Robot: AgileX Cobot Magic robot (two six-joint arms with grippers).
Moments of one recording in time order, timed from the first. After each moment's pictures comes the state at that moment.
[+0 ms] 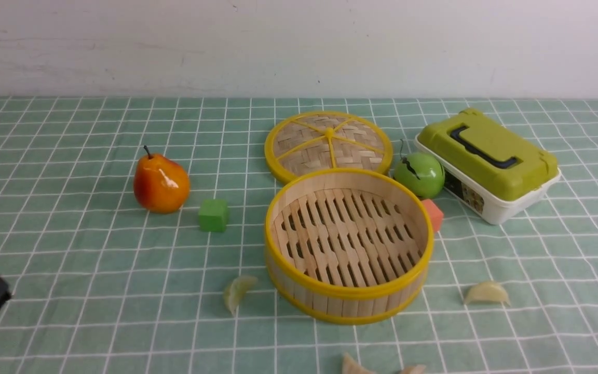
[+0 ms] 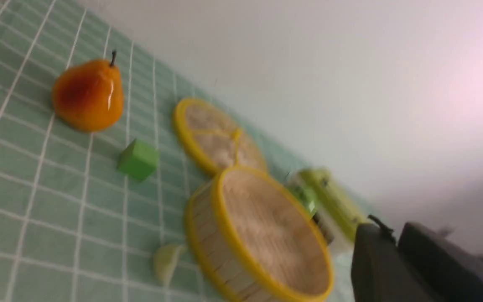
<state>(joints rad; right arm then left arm) -0.03 0.12 -0.17 0.89 0.35 -0.20 0.02 0.32 -0.42 -0.83 0.48 0.07</state>
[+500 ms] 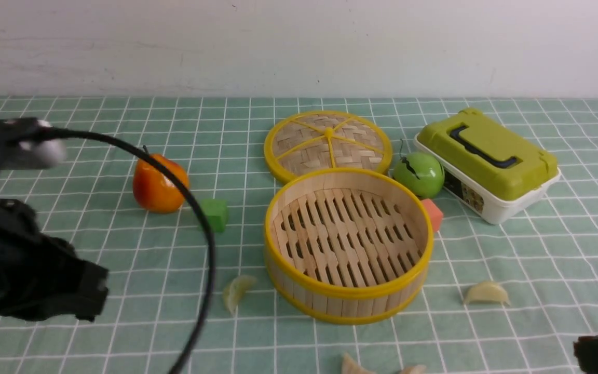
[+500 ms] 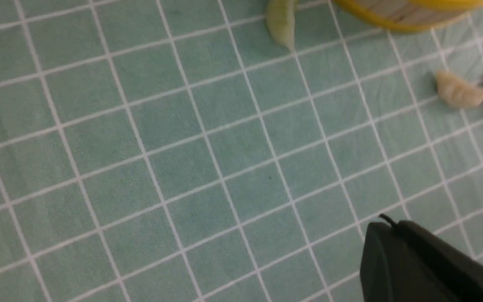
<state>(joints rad) 0.07 0.85 -0.67 0.57 0.95 -0.45 -0.29 1.13 -0.99 -0.25 1.06 0.09</state>
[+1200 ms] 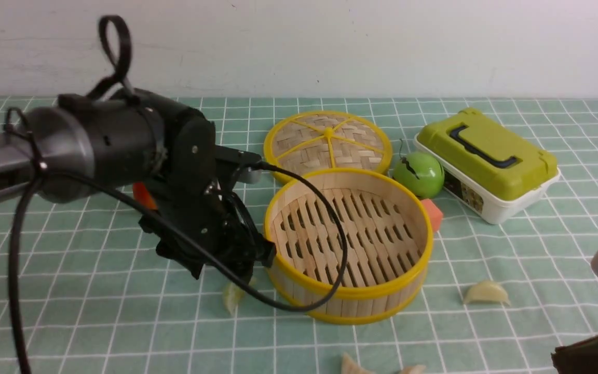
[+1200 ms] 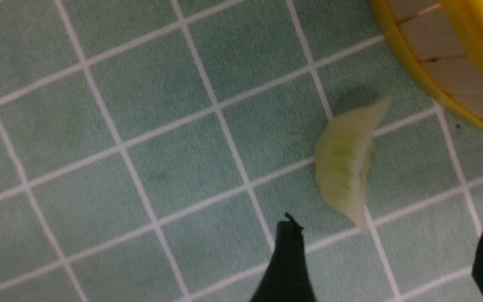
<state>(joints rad) 0.18 0.90 -0.67 0.49 0.90 -0.45 -0.49 1.82 -1.32 0.04 0.83 -0.19</state>
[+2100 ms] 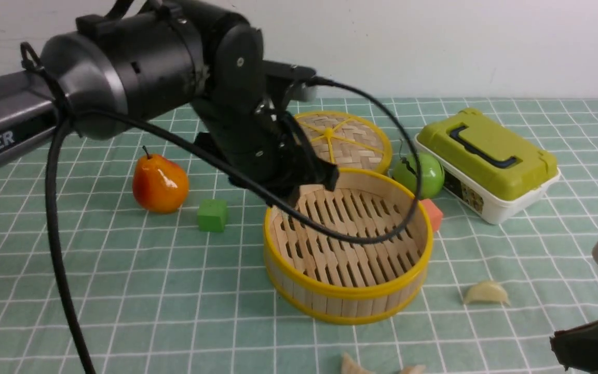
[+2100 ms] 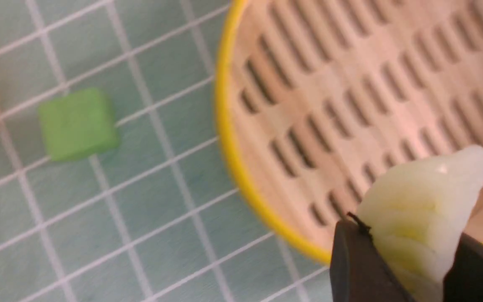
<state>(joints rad) 0.18 0.90 -0.67 0.48 0.85 -0.45 -0.63 1.86 -1.71 0.04 0.95 -0.23</state>
